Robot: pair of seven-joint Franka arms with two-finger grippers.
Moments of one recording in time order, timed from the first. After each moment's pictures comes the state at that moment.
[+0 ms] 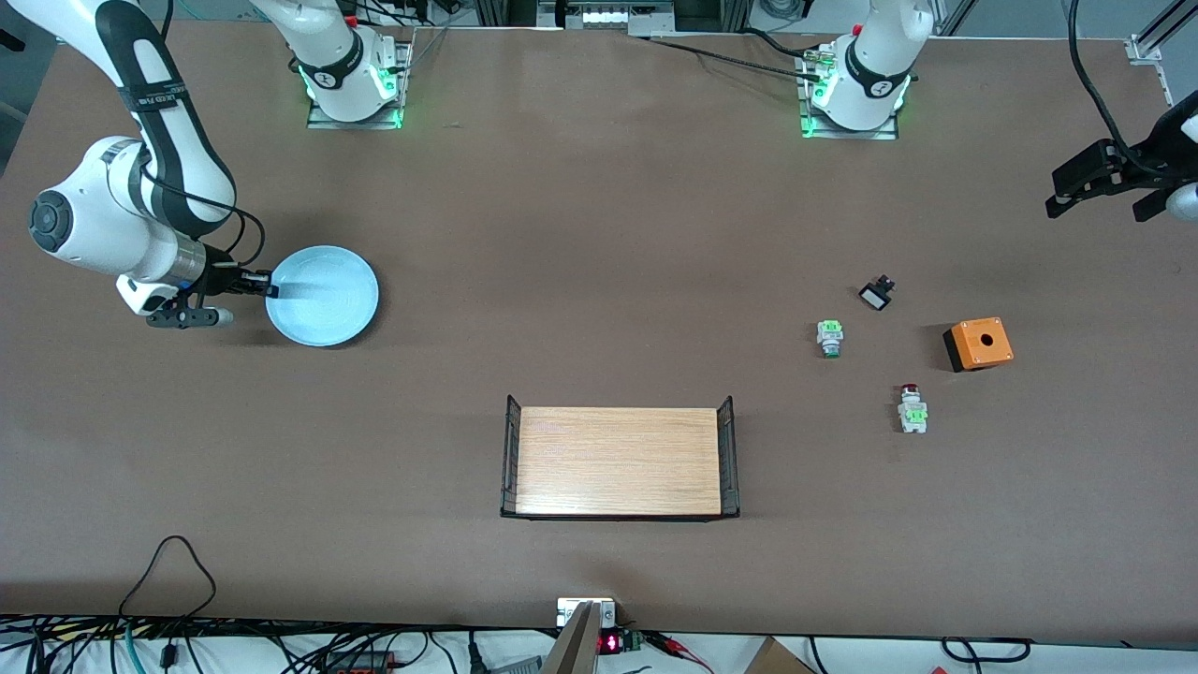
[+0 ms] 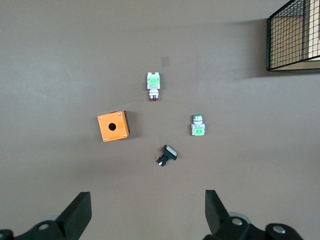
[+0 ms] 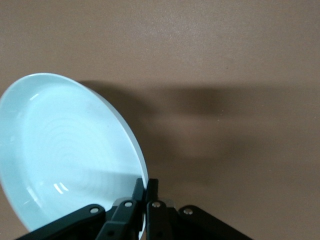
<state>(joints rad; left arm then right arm) 0.01 -0.06 0.03 -1.61 -0.01 1.55 0.07 -0.14 0.22 -0.03 -2.29 0.21 2.34 -0.30</state>
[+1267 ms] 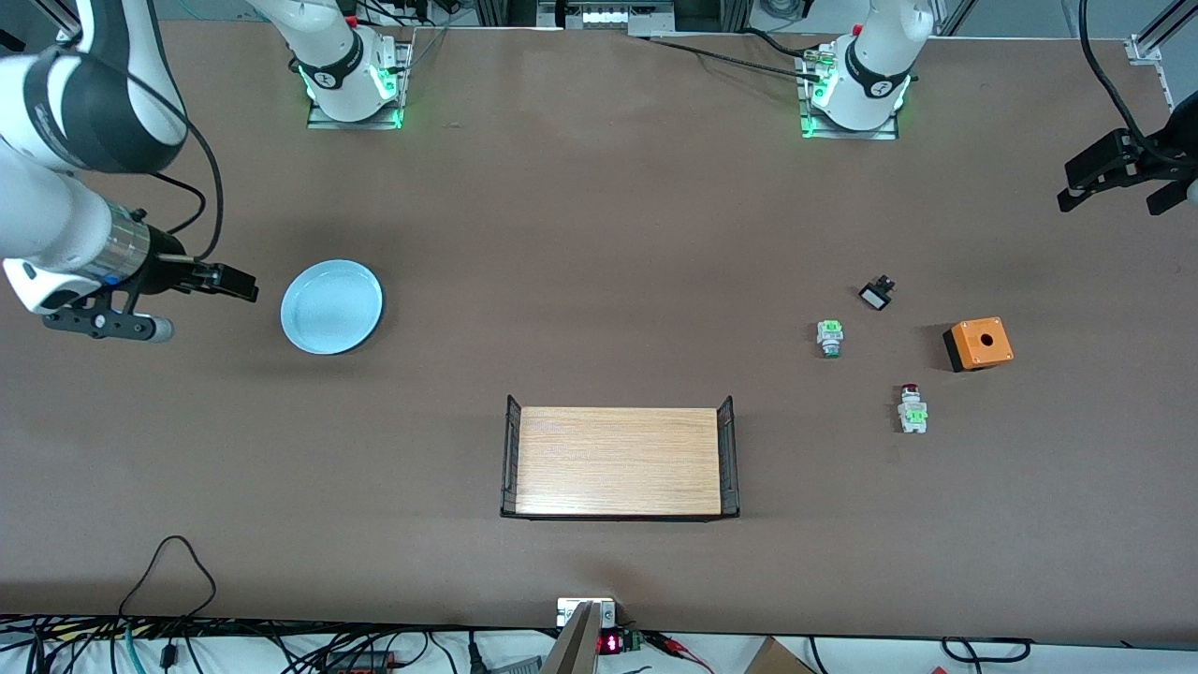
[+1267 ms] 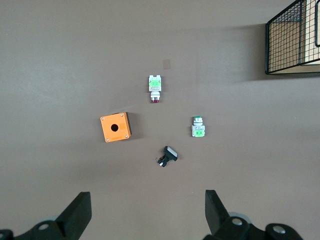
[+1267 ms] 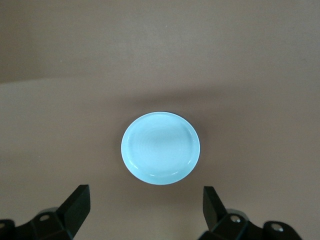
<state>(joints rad) 0.01 -0.06 0.03 -1.58 -0.01 1.53 0.07 0.04 0.14 0.01 -1.70 0.01 1.72 0.18</state>
